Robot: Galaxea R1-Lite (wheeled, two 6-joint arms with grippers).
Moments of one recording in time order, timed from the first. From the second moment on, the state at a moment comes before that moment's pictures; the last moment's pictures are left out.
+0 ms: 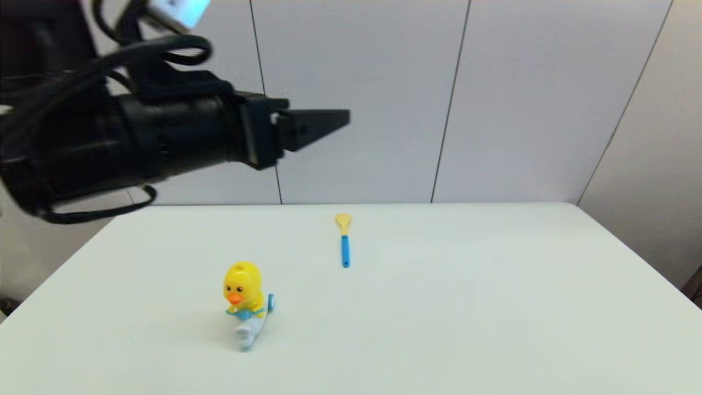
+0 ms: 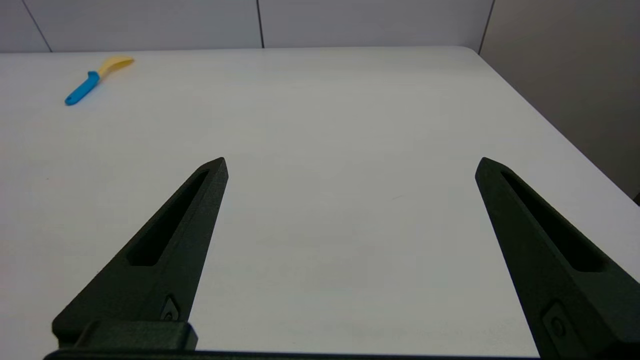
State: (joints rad) left arm -0.66 1.47 -1.14 -0.31 -0.17 -0.05; right arm 0.00 0.00 0.00 -0.01 -0.01 0.01
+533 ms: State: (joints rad) left arm -0.85 1.89 -1.52 -0.22 0.37 -0.07; right arm 0.00 0.00 0.00 -0.01 -0.01 0.01
